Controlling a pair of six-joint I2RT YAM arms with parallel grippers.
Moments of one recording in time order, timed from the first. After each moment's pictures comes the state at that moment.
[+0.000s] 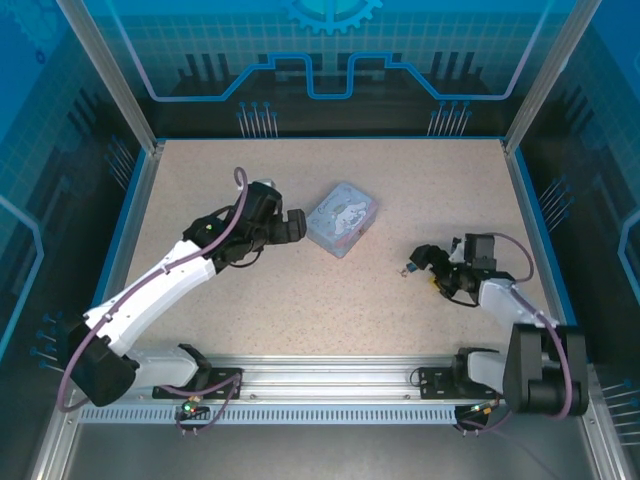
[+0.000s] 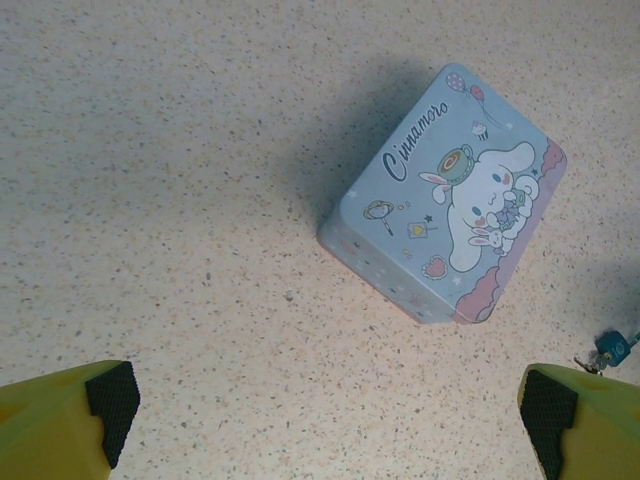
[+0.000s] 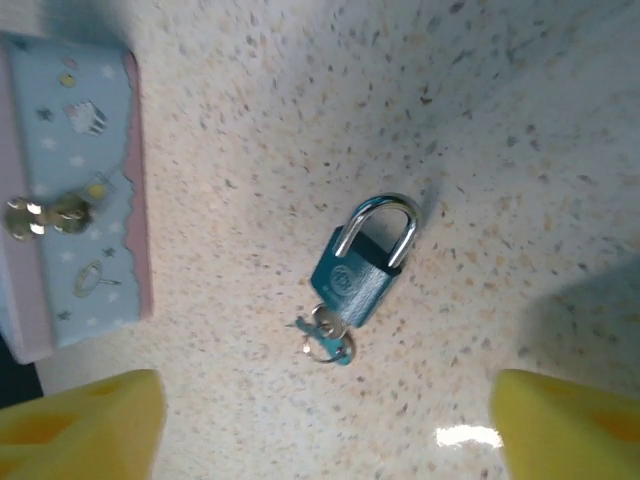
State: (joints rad) left arm -0.60 1.26 1.17 -0.73 -0.25 -0.64; right arm -0.09 1.15 0.46 -0.25 -0.50 0.72
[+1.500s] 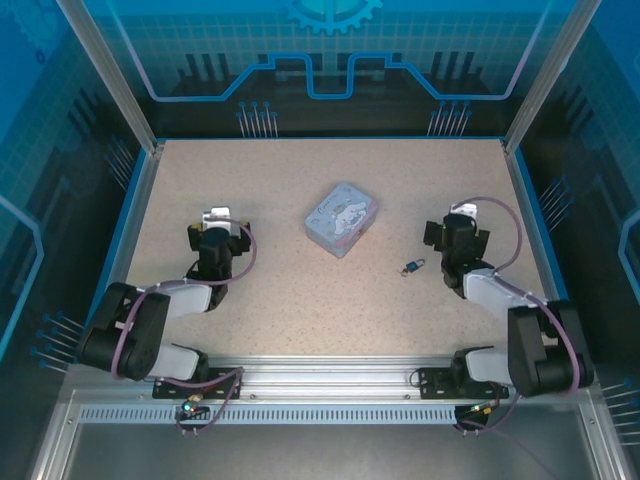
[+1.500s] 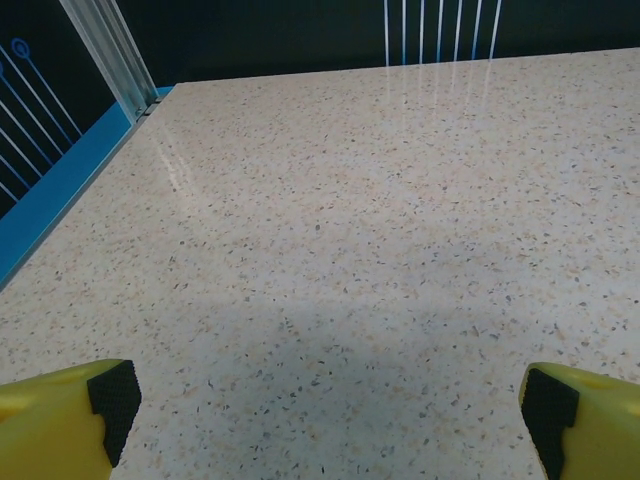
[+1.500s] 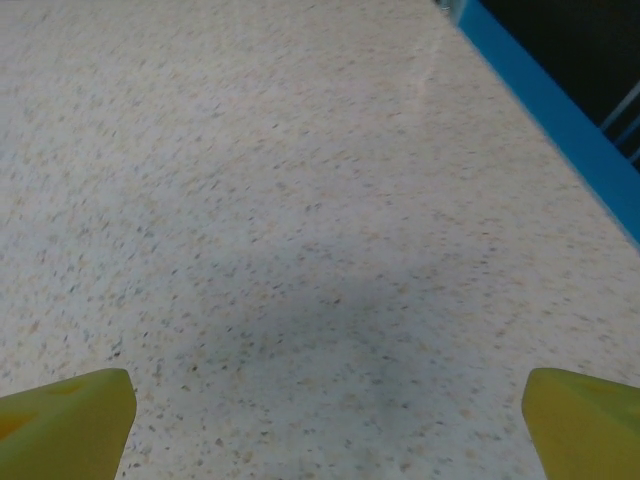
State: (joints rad) left arm -0.19 1.41 0.36 0.69 -0.44 -0.03; right arm 0.13 1.32 0.49 0.25 0.43 0.14
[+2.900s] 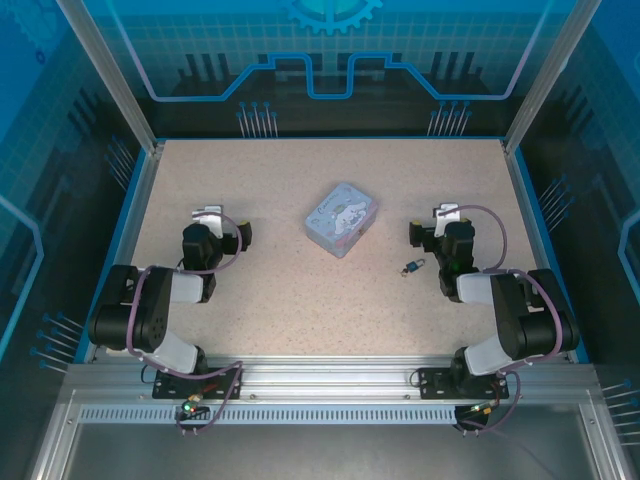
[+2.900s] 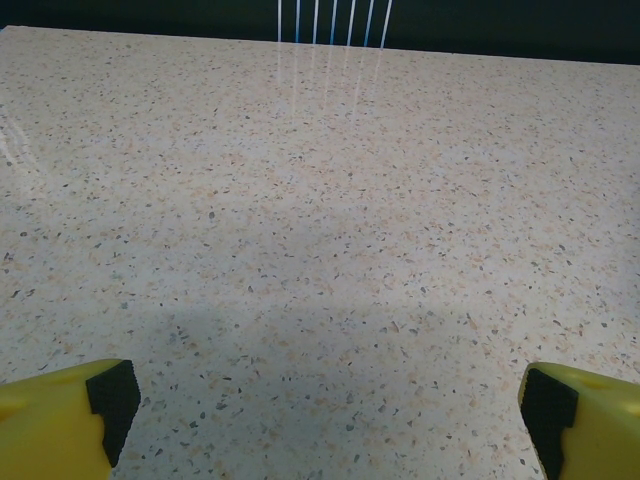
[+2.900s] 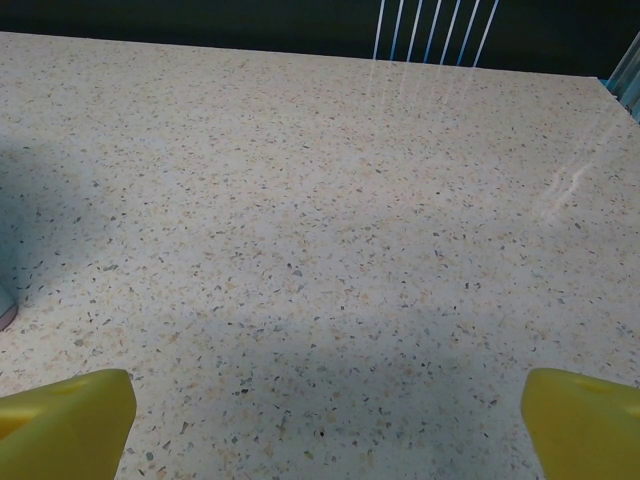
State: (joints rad) left arm 0.00 1.54 0.38 0.80 0.03 -0.09; right arm 0.09 1.50 0.40 0.71 0.13 -0.03
